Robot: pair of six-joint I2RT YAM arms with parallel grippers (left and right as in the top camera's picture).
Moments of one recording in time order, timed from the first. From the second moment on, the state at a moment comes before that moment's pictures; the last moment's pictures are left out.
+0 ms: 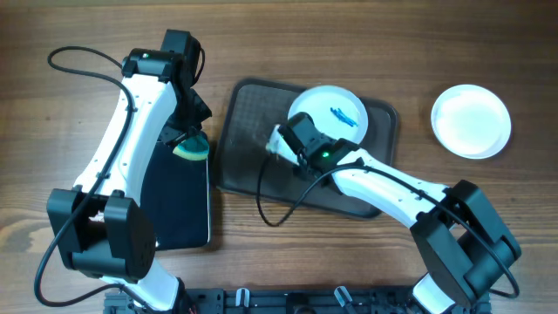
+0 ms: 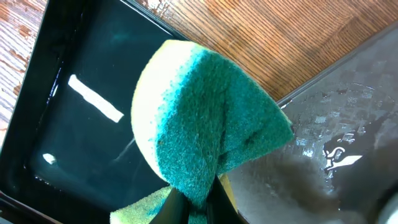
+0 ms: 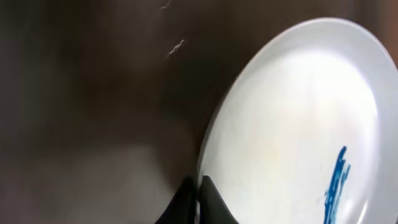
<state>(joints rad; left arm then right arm) -0.16 1.79 1.56 -1.31 -0.13 -0.81 0.70 1.76 1.02 -0.42 0.25 -0.55</state>
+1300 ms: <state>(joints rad) -0.16 1.79 1.56 -1.30 -0.13 -0.77 0.59 1.60 1.08 -0.33 -0.39 0.59</state>
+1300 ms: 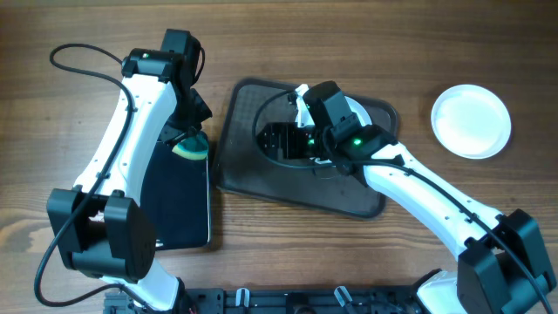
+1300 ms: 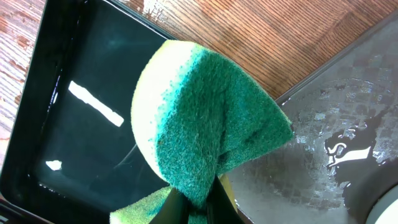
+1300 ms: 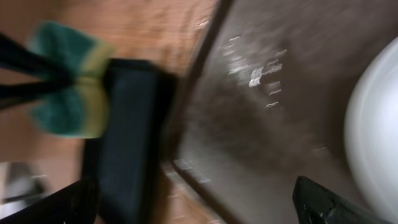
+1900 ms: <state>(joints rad) -0.16 1.79 1.56 -1.30 -0.13 -0.75 0.59 1.85 1.09 -0.38 0.00 2.05</state>
